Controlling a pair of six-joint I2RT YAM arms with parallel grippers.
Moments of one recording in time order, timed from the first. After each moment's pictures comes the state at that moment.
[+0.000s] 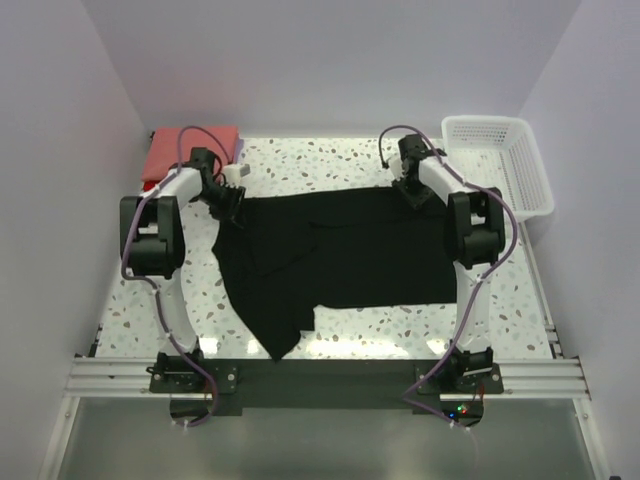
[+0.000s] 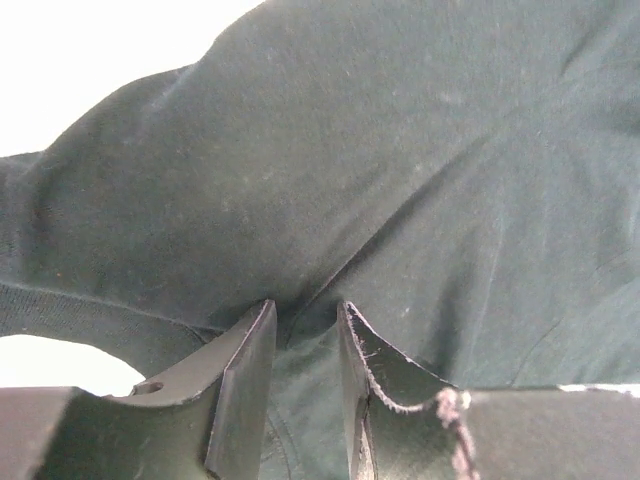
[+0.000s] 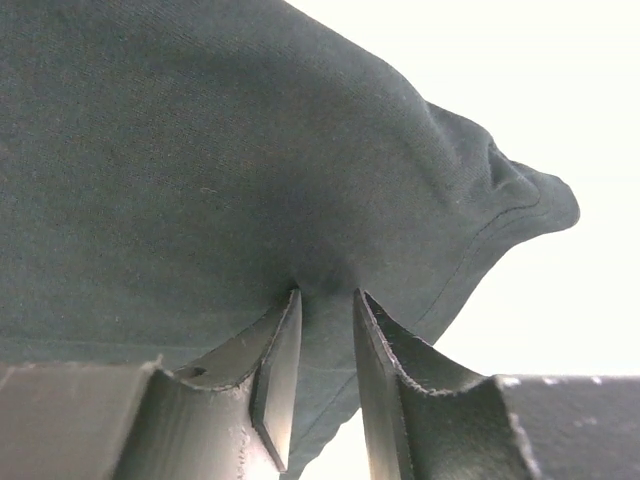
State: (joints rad) left arm 0.02 2.07 1.49 -0.73 0.44 0.29; right arm 0.18 2.27 1.81 -0.79 0.24 -0.48
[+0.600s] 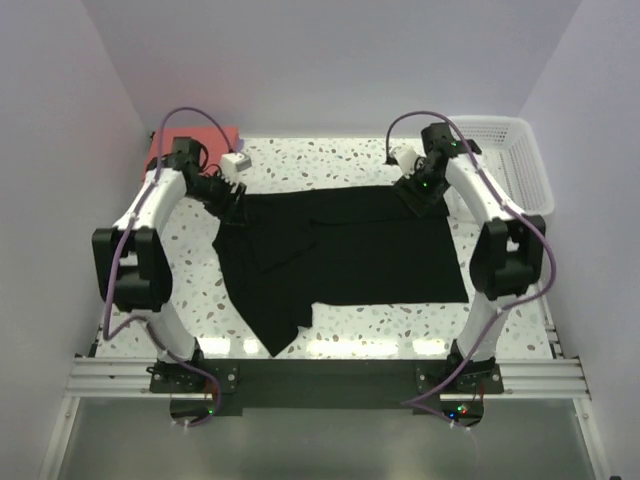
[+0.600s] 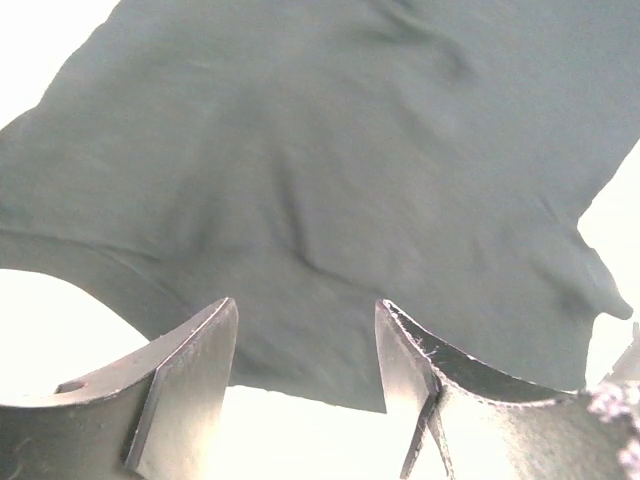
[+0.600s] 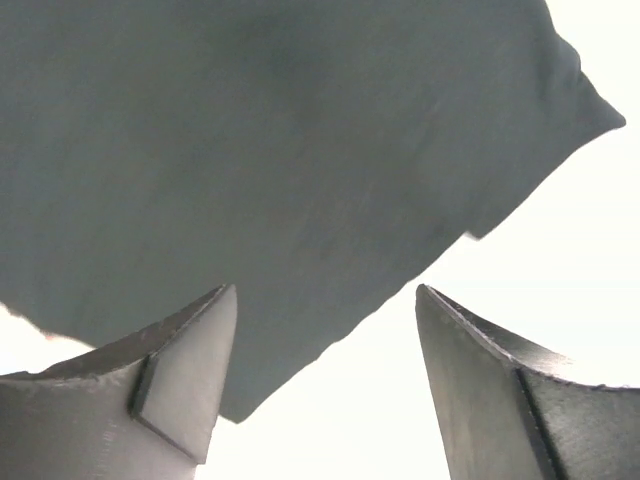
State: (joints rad) left arm 0.01 1.84 1.49 -0.87 0.63 0.55; right arm 0.15 1.97 1.73 -1.01 -0.09 -0.61
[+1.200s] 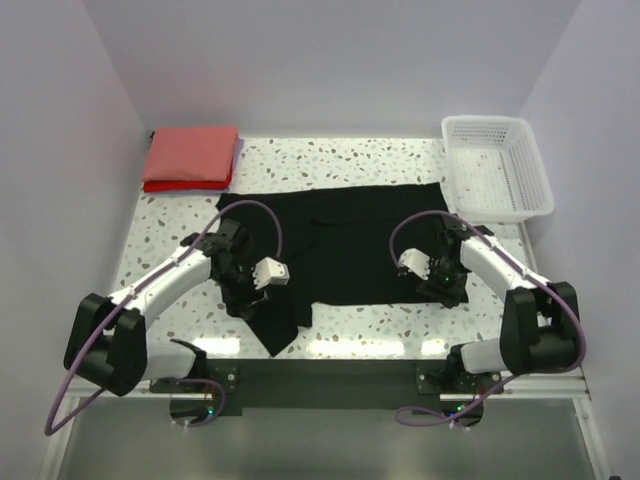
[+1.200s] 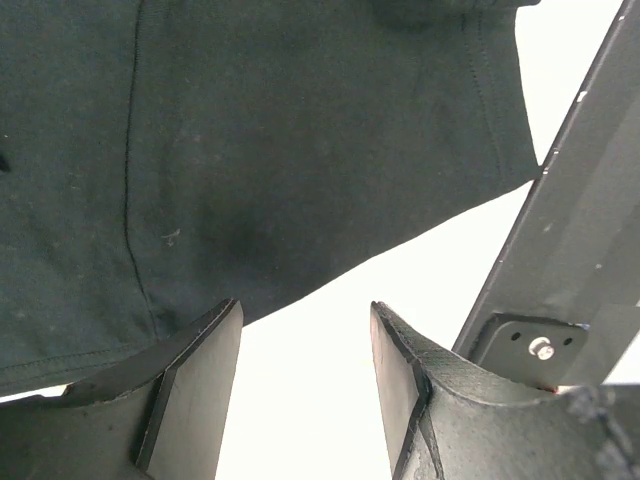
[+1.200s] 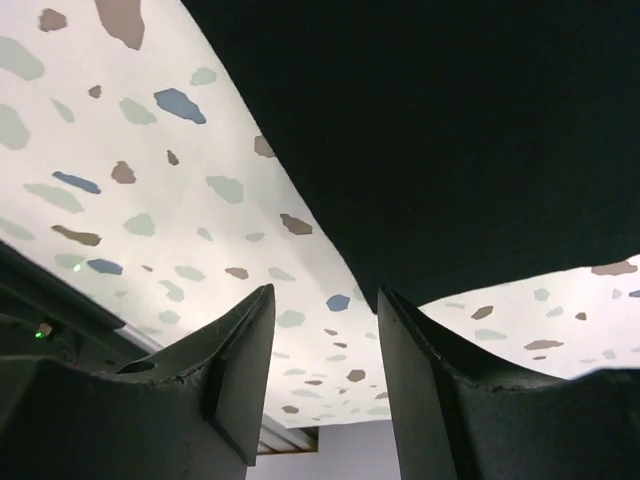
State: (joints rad) left arm -0.39 1.30 0.77 -0.94 0.41 0.82; right arm 0.14 1.40 0.82 -1.00 -0.02 -1.02
